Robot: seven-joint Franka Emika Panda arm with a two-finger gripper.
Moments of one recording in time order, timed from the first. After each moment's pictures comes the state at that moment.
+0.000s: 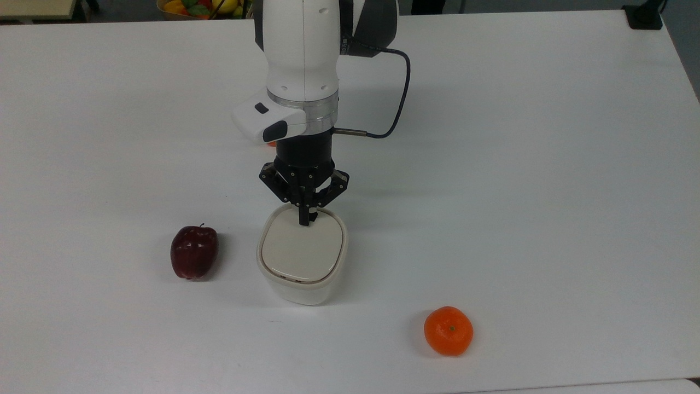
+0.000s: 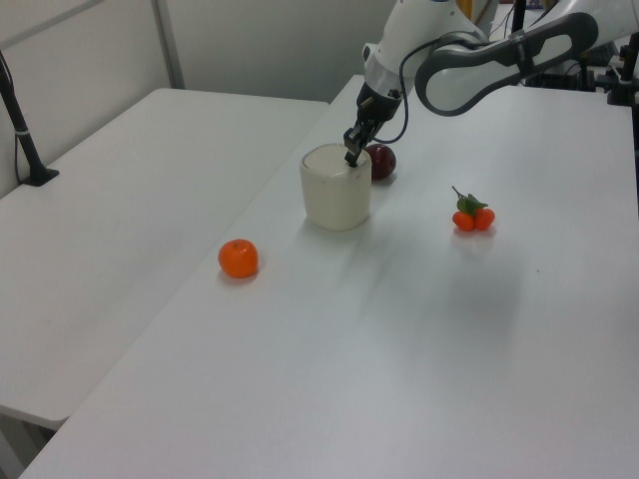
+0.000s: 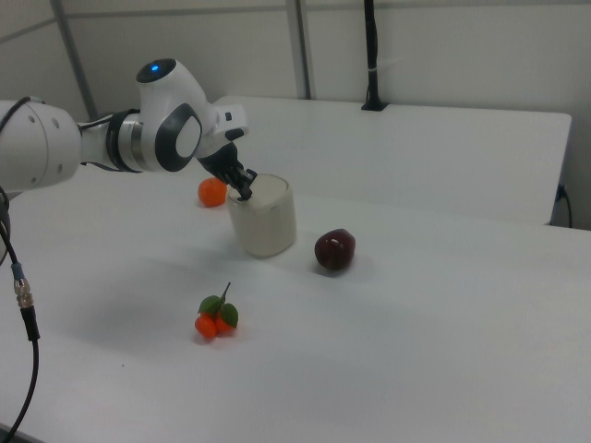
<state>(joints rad) 0.12 0.49 0.00 -1.51 -0.10 2.45 0.28</state>
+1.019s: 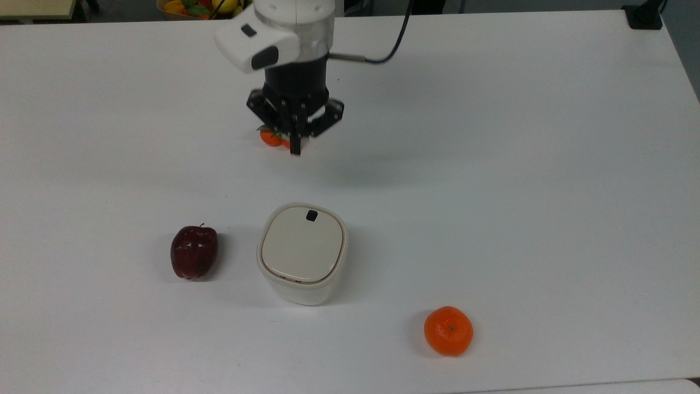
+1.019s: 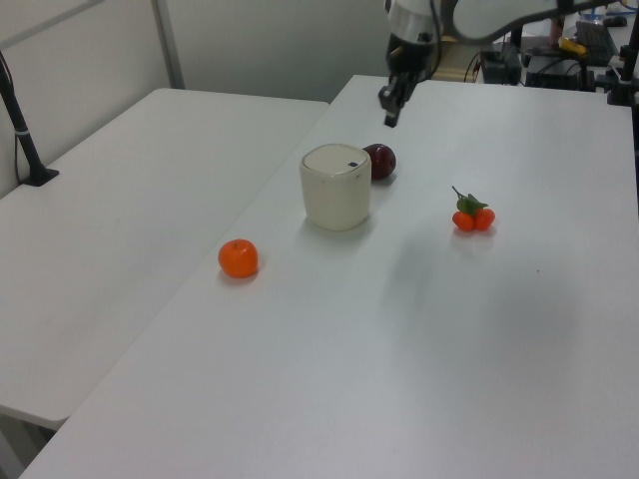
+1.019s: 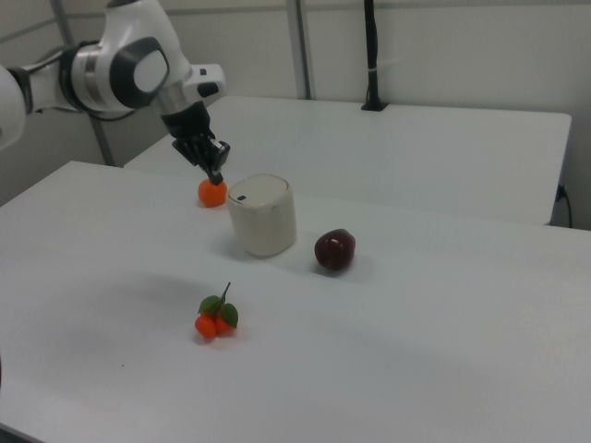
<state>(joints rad) 0.12 0.30 0.00 -1.48 -0.10 2.01 0.22</state>
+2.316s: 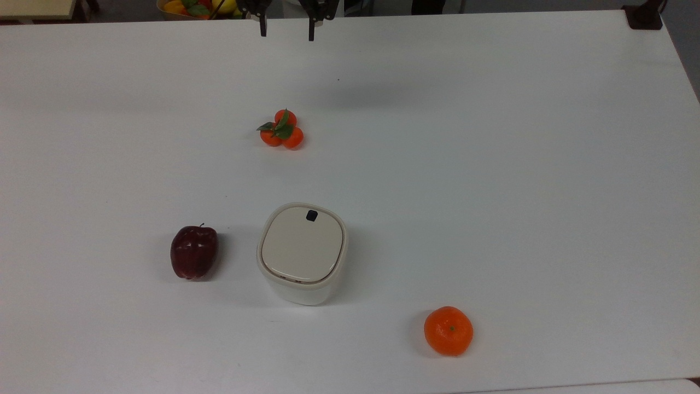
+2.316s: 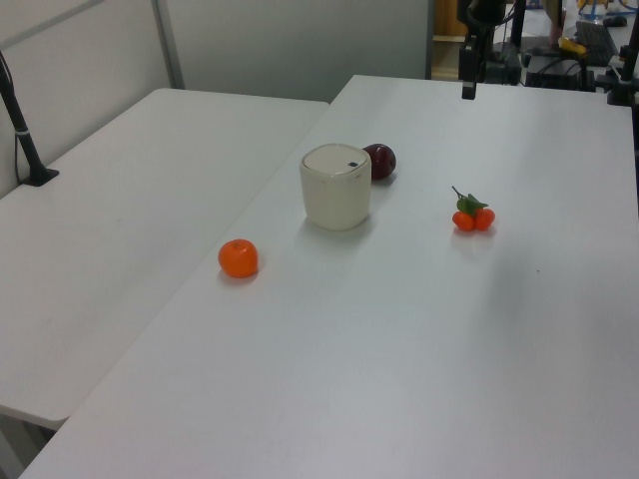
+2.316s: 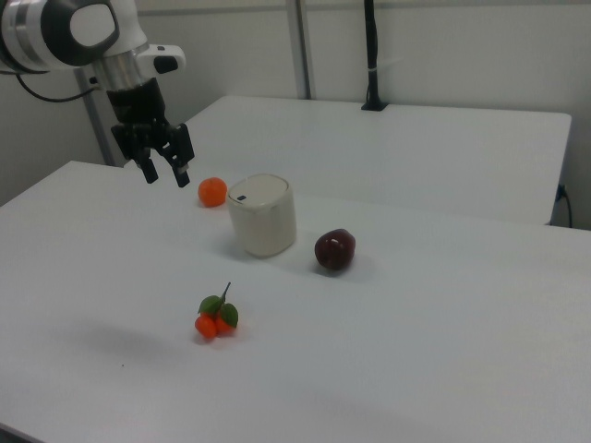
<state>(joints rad) 0.13 0.05 0.00 -1.58 -0.10 1.66 0.09</state>
